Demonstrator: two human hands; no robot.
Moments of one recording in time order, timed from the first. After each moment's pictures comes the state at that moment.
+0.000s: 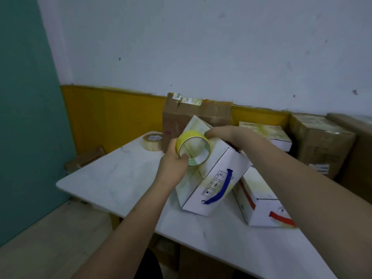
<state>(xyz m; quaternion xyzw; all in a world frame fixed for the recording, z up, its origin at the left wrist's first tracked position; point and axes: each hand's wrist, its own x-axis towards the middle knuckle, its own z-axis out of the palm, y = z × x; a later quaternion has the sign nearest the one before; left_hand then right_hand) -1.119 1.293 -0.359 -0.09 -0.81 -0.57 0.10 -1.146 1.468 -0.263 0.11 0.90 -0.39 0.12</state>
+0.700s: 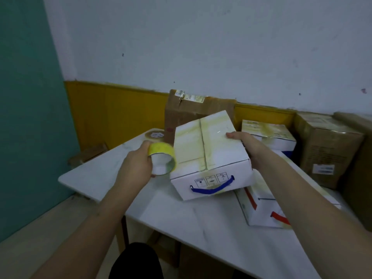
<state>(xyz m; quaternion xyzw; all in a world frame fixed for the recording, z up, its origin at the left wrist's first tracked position) -1.127 1.211 -0.373 -0.07 -0.92 -0.33 0.20 -1.150 1.535 -0.329 0.13 0.72 -0.68 0.03</state>
